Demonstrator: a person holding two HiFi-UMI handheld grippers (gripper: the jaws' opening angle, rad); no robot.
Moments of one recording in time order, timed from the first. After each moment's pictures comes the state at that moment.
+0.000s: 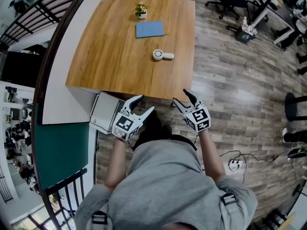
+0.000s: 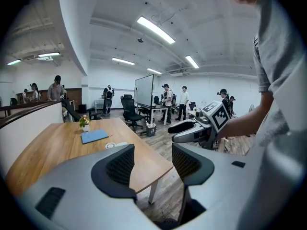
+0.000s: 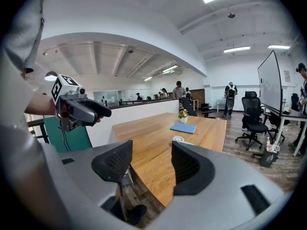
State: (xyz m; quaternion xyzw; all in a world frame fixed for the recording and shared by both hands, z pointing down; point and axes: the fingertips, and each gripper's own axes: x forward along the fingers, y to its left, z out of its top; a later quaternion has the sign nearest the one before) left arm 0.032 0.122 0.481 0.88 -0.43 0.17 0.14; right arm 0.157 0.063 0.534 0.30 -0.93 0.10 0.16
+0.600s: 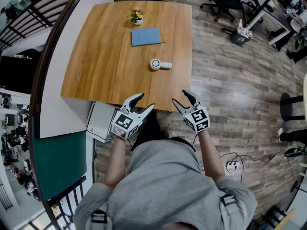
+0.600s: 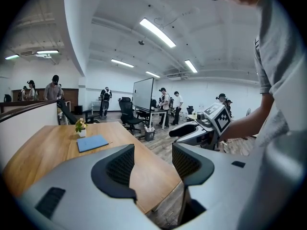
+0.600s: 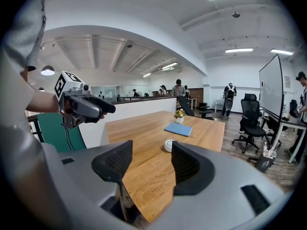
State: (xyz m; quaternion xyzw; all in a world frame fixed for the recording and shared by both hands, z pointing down) left arm 0.013 0.042 0.479 0.89 -0.41 0.14 0.14; right arm 0.139 -0.002 0.533 0.31 -0.93 0.09 0.19
